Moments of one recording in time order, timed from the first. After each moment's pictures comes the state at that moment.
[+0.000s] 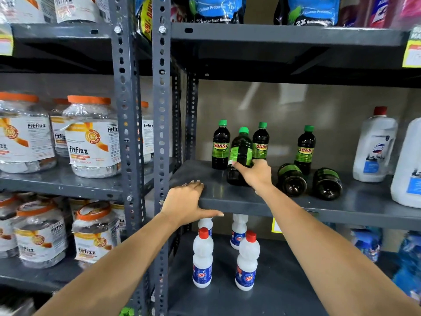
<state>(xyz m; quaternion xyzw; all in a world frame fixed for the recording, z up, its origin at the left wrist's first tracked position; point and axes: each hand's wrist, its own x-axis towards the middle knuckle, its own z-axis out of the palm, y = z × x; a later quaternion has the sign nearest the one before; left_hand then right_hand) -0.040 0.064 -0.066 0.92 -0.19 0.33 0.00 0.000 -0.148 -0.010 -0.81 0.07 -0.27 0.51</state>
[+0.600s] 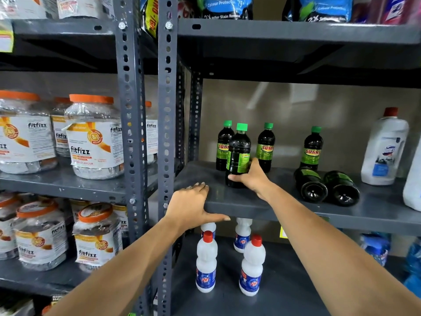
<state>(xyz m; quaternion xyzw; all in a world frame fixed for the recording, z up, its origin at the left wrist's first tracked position) -0.037 0.064 -0.068 0.92 -0.19 0.33 0.01 0.031 -0.141 -0.020 -0.81 -0.03 -0.14 0.56</state>
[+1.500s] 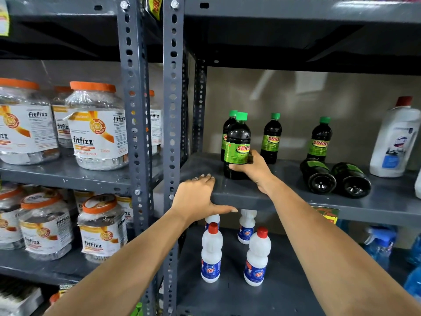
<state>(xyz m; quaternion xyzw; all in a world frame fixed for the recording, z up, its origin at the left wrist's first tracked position) -0.038 0.064 -0.068 0.92 -0.21 0.32 0.04 0.039 -0.129 -0.029 -0.77 -0.07 -0.16 0.62</state>
